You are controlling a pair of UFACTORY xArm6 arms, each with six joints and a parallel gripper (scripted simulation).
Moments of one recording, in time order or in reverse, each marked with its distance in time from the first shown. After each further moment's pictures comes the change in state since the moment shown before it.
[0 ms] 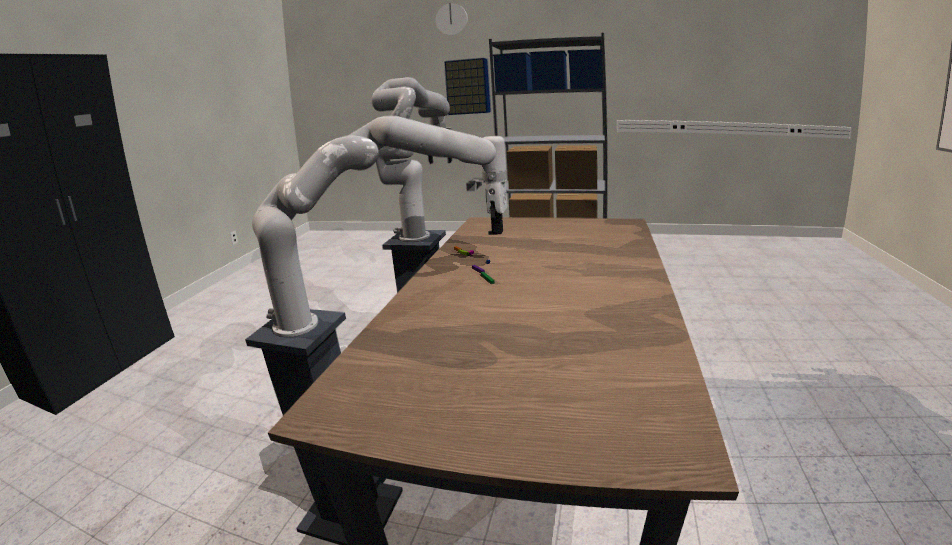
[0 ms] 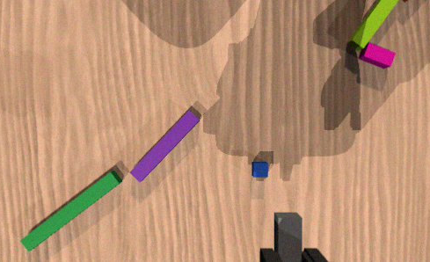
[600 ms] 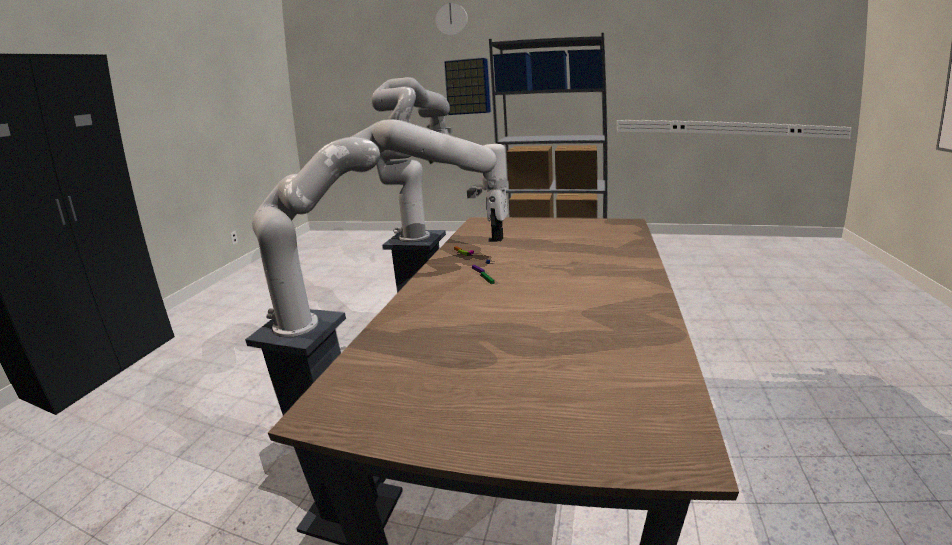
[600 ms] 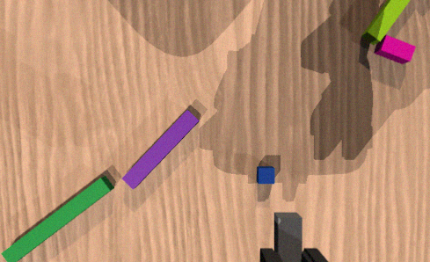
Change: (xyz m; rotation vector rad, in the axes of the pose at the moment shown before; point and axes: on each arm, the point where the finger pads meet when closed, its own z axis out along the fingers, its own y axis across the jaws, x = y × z) left arm 0.000 0.000 0.000 0.000 0.000 0.000; right arm 0.001 0.000 0.024 0.003 0.003 0.000
